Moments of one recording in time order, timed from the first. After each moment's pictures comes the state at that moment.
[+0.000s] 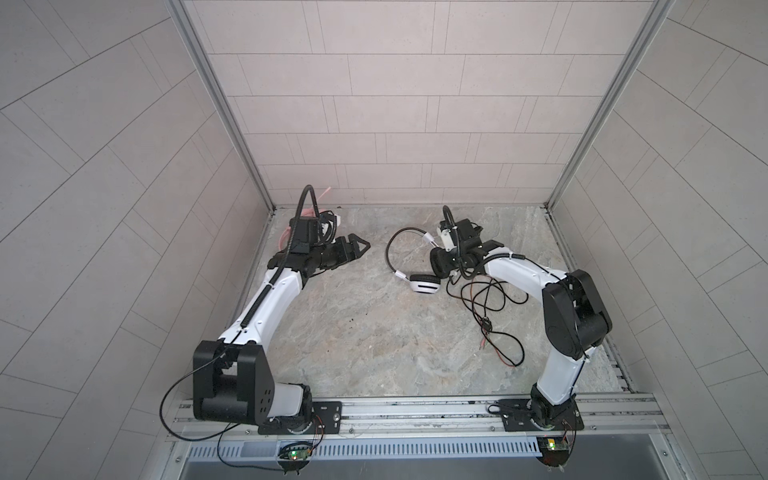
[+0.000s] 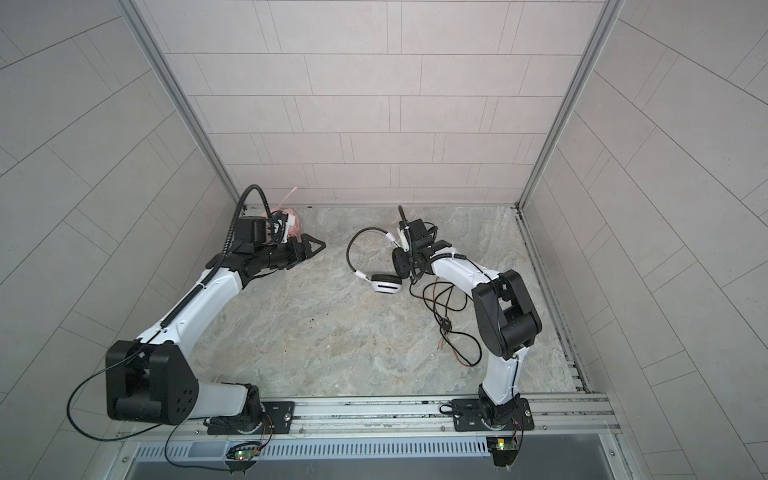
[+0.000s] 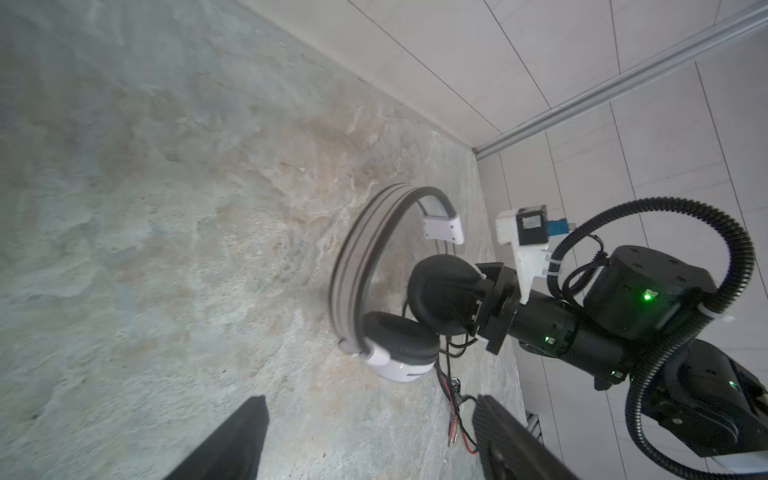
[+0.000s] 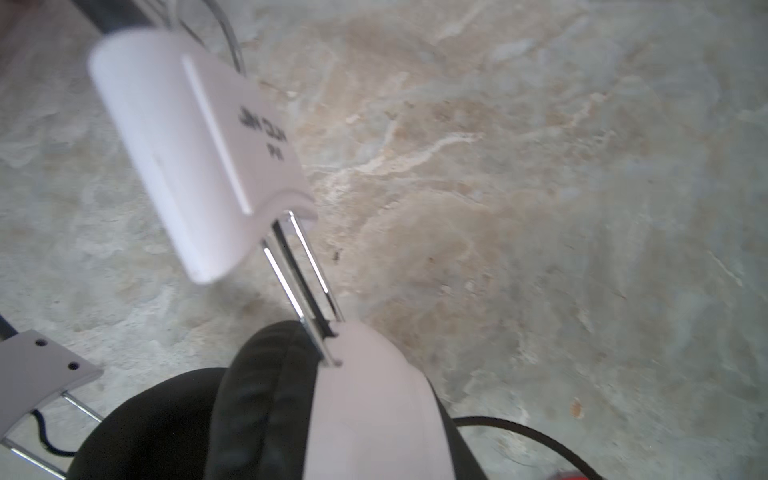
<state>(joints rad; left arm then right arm) -0.11 1.40 1.09 -0.36 0.64 -0.49 0.45 1.81 1.30 -0.37 0.00 0.12</state>
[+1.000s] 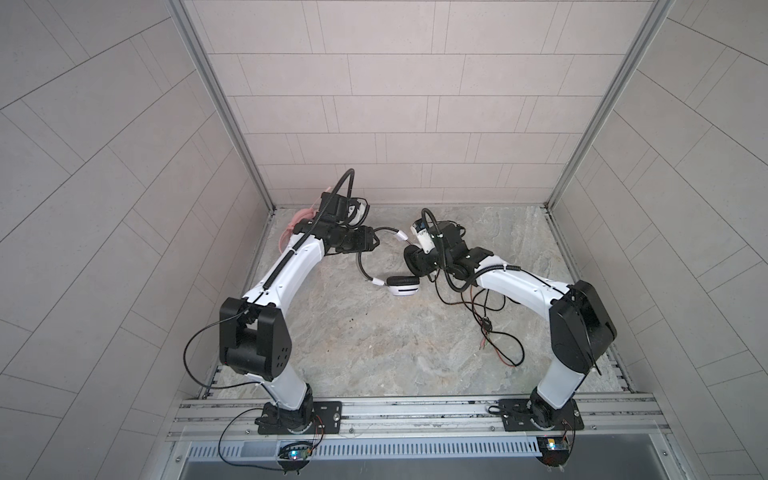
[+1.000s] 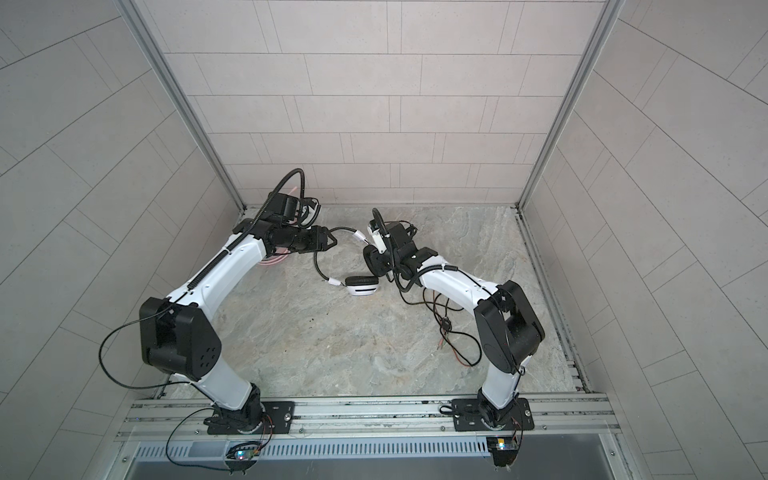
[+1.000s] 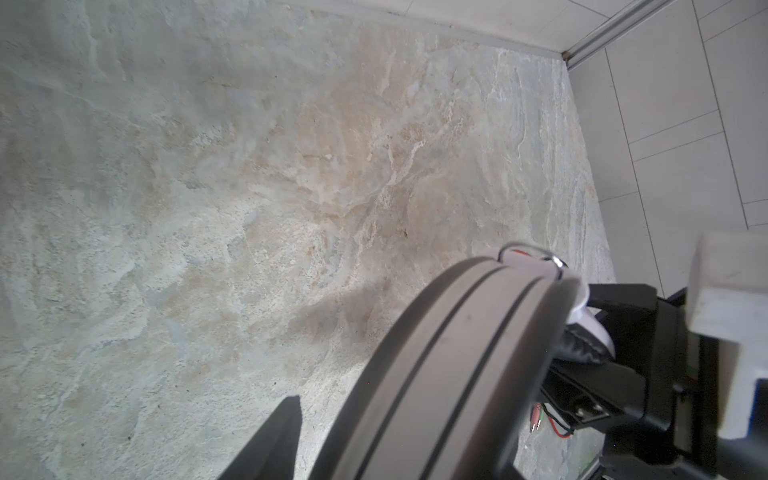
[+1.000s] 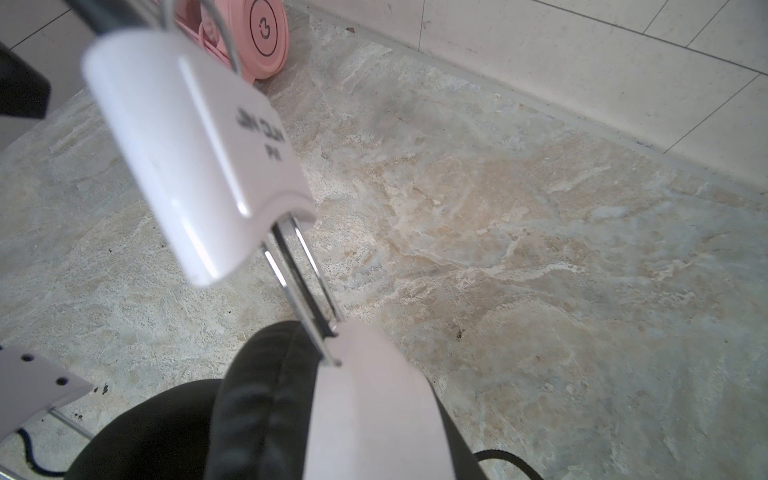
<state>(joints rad) -0.23 1.65 1.48 -0.72 0.41 -0.26 0.59 1.73 1.30 -0.25 -0.01 0.06</state>
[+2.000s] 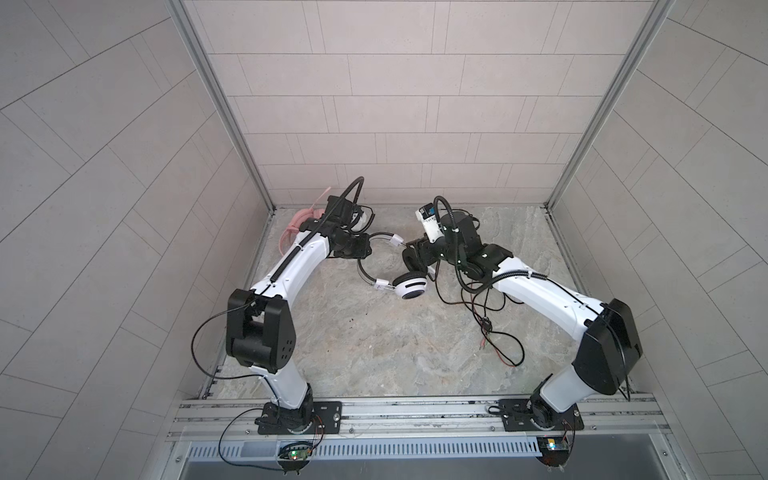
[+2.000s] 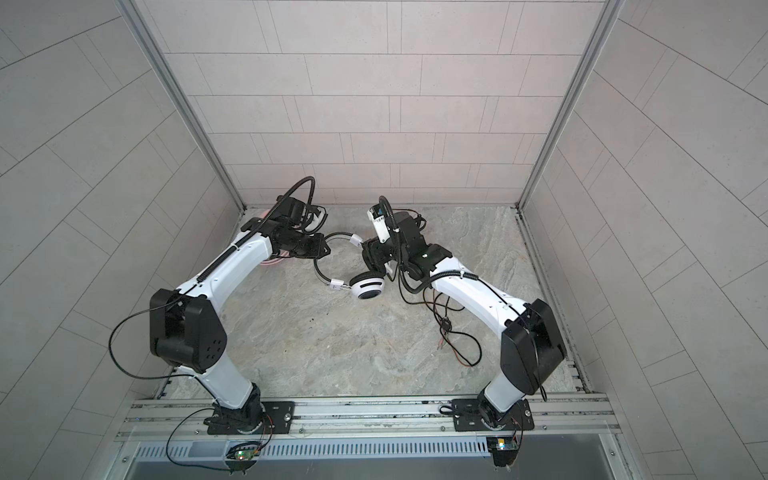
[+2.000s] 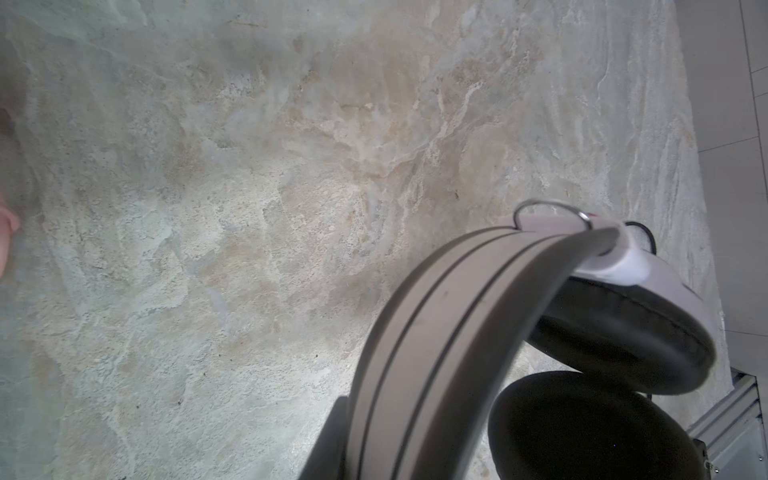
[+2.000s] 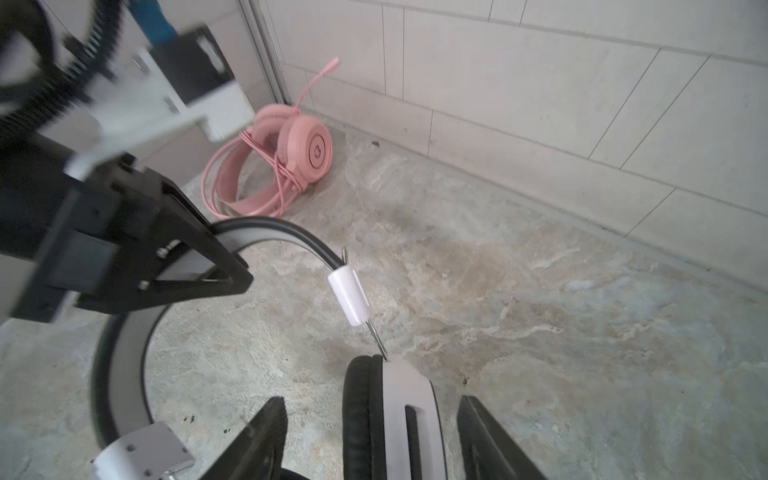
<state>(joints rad) -0.23 1.70 1.49 -0.82 0.31 -0.16 0.60 1.56 1.33 -0.24 -0.04 0.10</state>
